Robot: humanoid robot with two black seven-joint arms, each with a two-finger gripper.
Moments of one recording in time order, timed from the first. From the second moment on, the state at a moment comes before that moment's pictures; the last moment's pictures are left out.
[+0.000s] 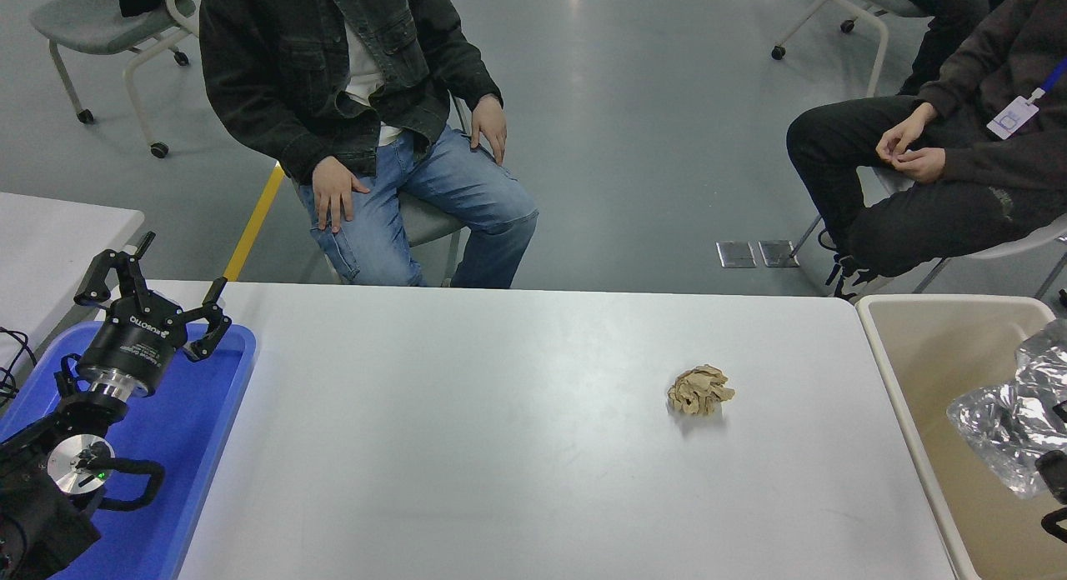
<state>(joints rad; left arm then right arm) -0.59 0.43 -0.63 -0.25 -0.08 -0.82 -0.59 0.66 -0.39 0.04 -0.01 -0.61 -0.24 -0.09</state>
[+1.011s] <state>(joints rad) -0.59 0.43 -0.63 -0.25 -0.08 -0.82 -0.59 0.71 -0.40 0.04 0.01 -0.52 -0.26 -0.08</state>
